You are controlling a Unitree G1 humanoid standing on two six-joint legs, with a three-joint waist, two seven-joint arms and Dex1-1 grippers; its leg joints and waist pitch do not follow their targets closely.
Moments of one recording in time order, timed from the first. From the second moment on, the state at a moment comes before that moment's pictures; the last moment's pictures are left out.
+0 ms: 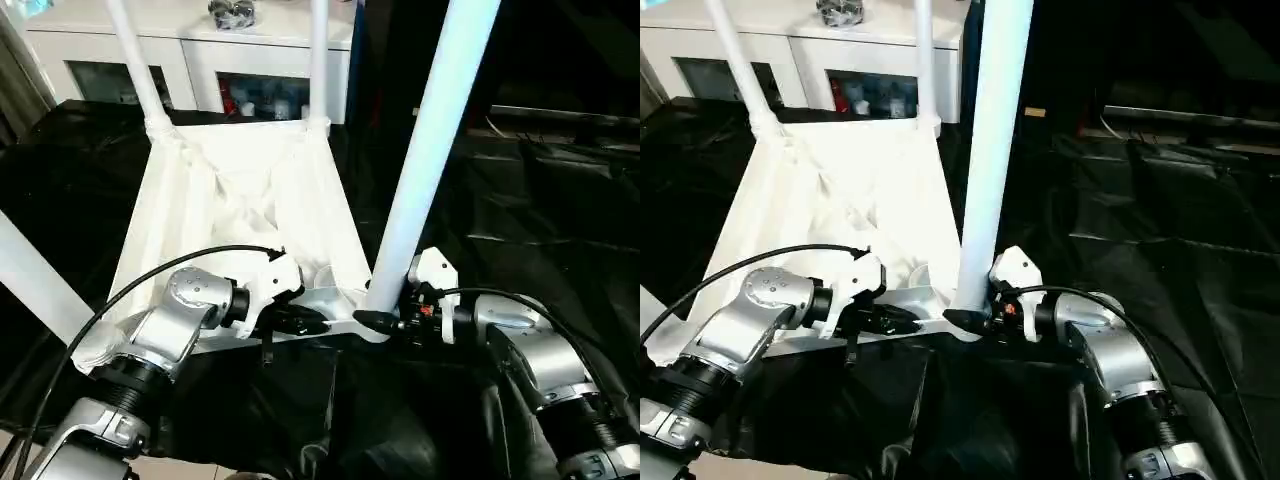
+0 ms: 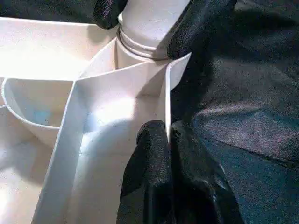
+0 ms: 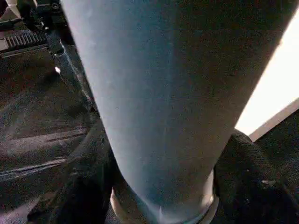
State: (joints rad) left arm -0.49 0.38 -0.31 0.39 -0.03 0.21 -1.23; right arm -0.35 -0.37 0.17 0.29 0.15 0.21 1.05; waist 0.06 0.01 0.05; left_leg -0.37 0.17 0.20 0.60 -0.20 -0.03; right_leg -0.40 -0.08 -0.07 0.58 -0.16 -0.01
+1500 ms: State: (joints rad) left arm -0.52 0.25 -0.30 0.43 0.03 0.24 -0.99; right arm -0.42 -0.23 0.10 0.43 0.09 0.14 0.75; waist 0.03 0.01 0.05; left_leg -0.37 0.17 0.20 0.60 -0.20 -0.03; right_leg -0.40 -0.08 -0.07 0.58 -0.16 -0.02
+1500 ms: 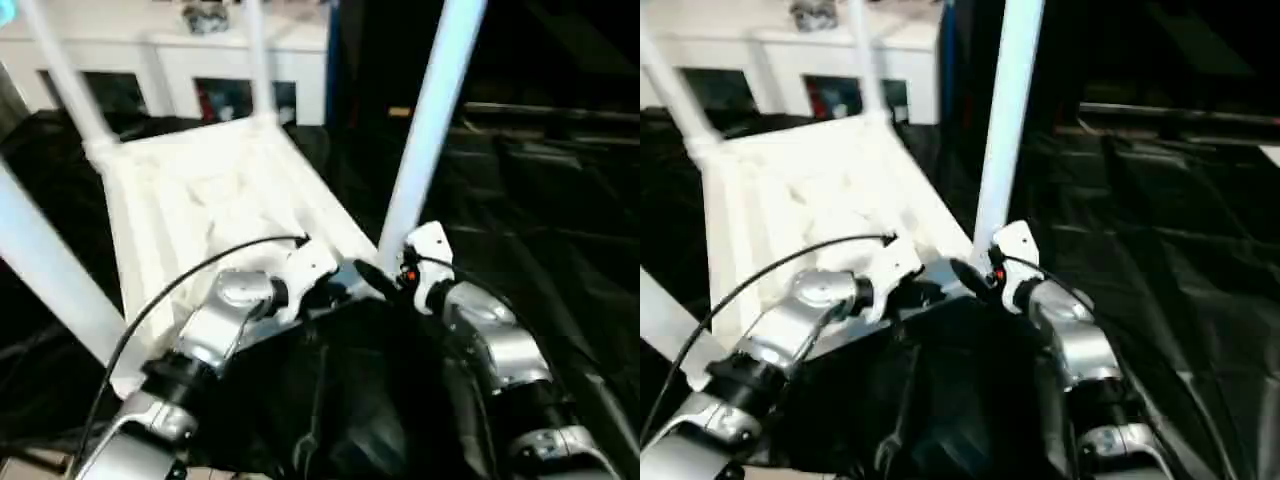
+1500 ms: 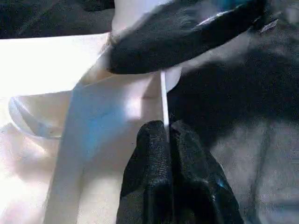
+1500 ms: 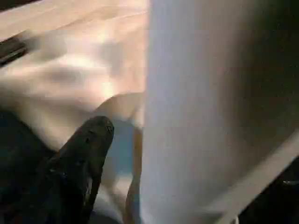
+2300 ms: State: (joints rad) left arm -0.49 0.39 -0.32 0.39 -0.04 0.20 -1.26; right arm -0.35 -0.40 0.20 0.27 0.16 0.19 1.10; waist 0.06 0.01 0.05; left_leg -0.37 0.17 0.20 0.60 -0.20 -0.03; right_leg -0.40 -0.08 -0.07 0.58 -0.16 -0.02
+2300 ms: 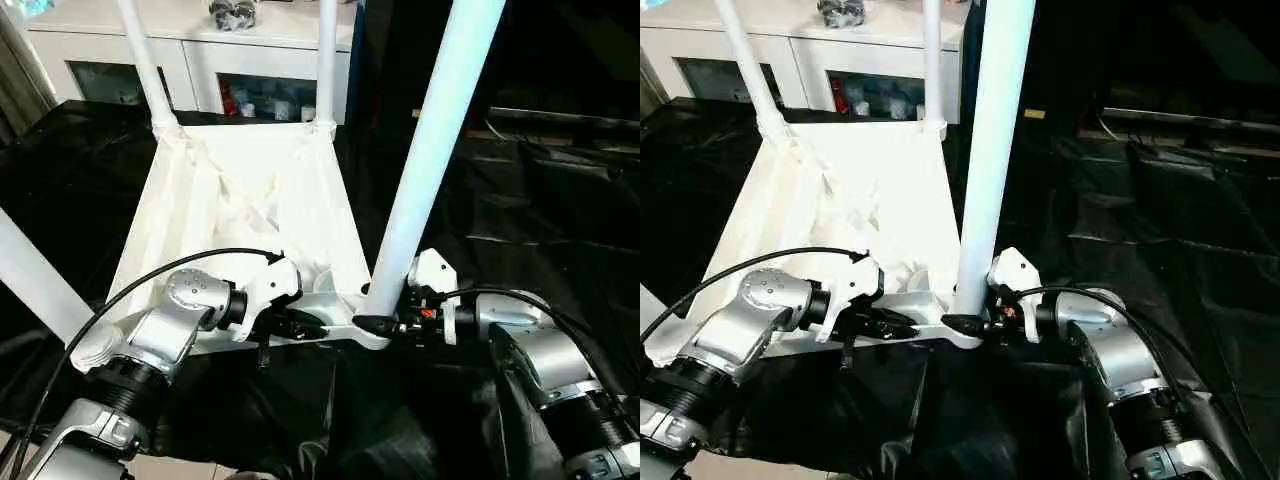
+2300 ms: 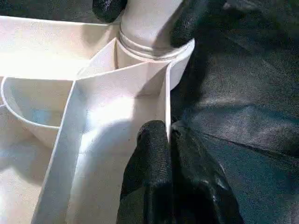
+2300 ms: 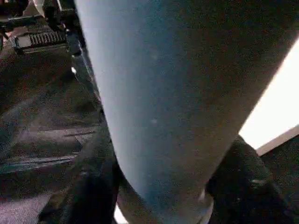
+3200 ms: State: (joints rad) left arm -0.53 0.17 -0.28 0.46 0.05 0.32 -0.86; right arm -0.38 -0.17 0.06 0.40 0.07 0.19 0.56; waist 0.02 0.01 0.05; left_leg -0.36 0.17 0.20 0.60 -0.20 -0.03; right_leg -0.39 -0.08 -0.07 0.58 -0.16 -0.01
